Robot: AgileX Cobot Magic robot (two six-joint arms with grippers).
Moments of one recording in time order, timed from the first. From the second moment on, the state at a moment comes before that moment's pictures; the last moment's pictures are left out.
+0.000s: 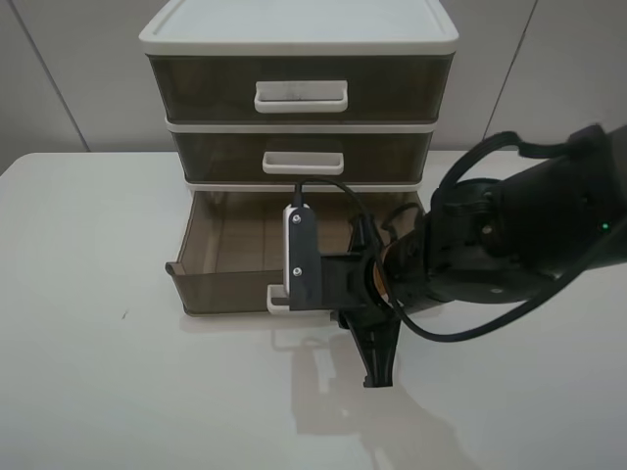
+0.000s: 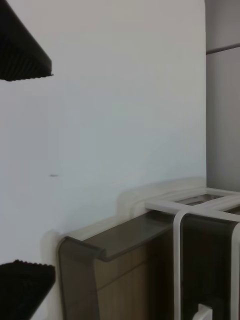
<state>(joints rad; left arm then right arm) -0.06 0.00 -0.51 -0.05 1.06 0.00 0.85 1.73 -0.73 -0.61 0.19 -0.21</state>
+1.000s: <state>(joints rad) -0.06 0.00 -0.51 -0.05 1.06 0.00 0.89 1.70 -0.73 -0.49 0.25 -0.21</state>
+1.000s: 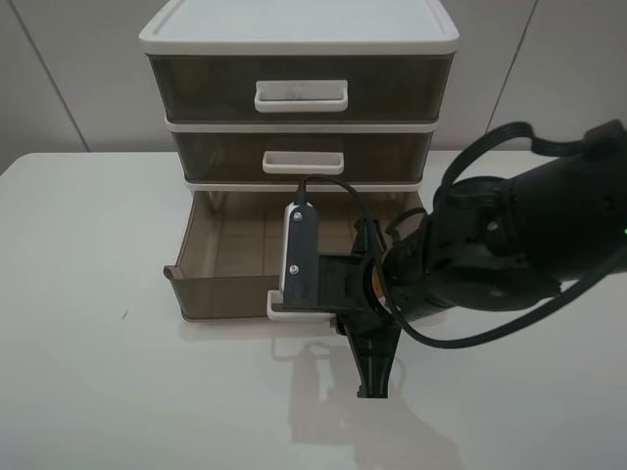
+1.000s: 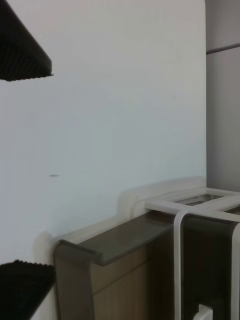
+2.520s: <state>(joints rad) -0.06 0.00 -0.51 -0.05 1.06 0.00 0.24 0.95 -0.74 0.09 0.55 -0.14</state>
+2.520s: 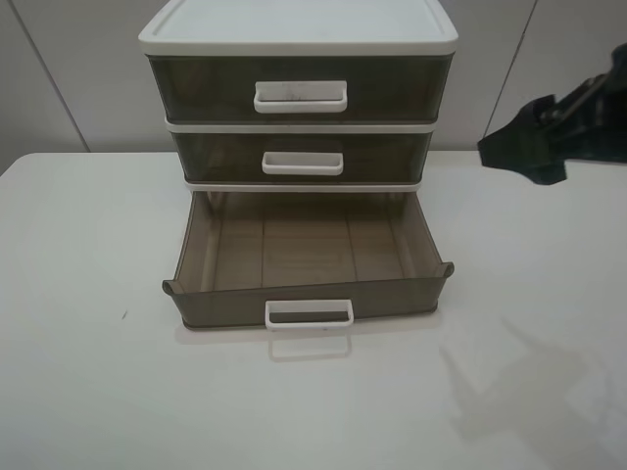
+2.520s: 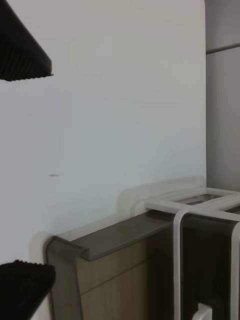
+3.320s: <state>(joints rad) -0.06 0.00 -0.51 -0.05 1.06 0.00 0.01 0.04 -0.55 0.07 0.94 -0.12</state>
